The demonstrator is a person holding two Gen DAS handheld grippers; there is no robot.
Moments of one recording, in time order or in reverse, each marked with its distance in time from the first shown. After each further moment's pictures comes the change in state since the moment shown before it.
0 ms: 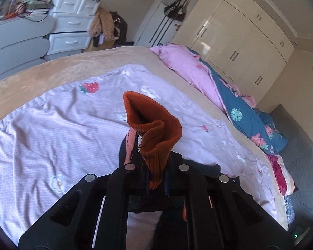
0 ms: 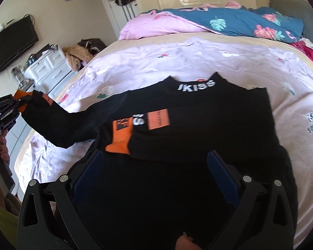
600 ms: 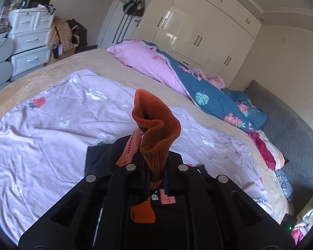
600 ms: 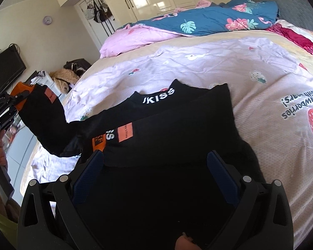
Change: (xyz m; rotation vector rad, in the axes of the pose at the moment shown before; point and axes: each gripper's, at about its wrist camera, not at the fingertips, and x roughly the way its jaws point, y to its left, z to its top) left arm 0.007 -0.120 -0.018 0.188 0.033 -0.162; right arm -0.044 -0.075 -0.001 0.160 -0.065 -0.023
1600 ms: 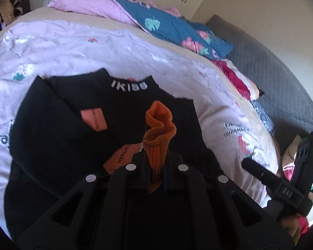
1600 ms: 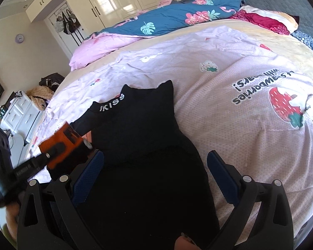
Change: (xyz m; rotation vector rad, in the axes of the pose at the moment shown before) left arm 0.088 -0.085 -0.146 0.184 0.412 -0.253; right arm -0.030 -0.073 -0.006 0.152 -0.003 -0.144
